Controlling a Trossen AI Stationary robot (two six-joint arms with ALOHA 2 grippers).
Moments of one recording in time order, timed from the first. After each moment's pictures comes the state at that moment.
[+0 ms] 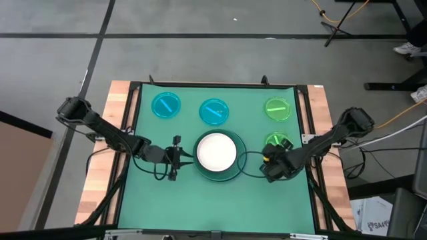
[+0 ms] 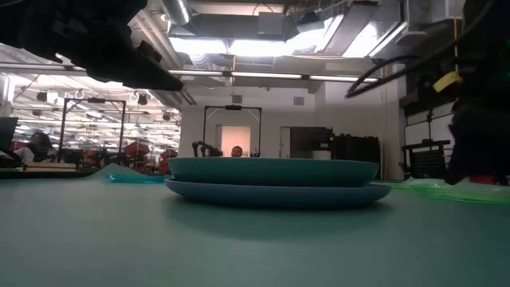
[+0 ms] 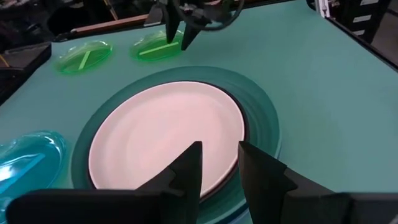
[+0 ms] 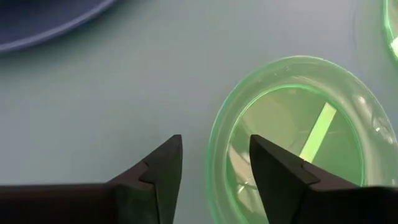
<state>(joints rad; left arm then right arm) -0.39 1.26 0.43 0.40 -0.40 -0.02 0.54 1.46 0.70 -0.83 0.49 1.20</state>
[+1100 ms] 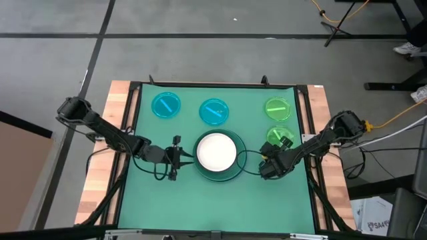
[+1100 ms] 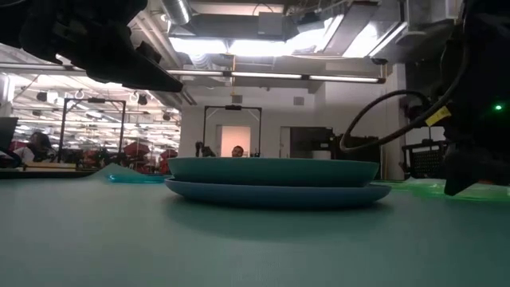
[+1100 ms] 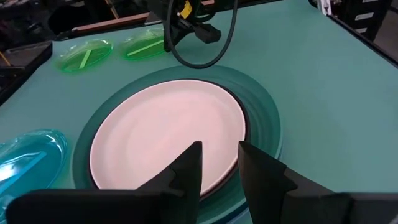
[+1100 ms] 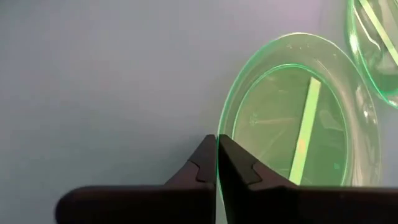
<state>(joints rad) -0.40 1.26 0.43 0.39 -0.41 -0.02 0.47 1.60 0.70 -0.87 0.52 1.15</state>
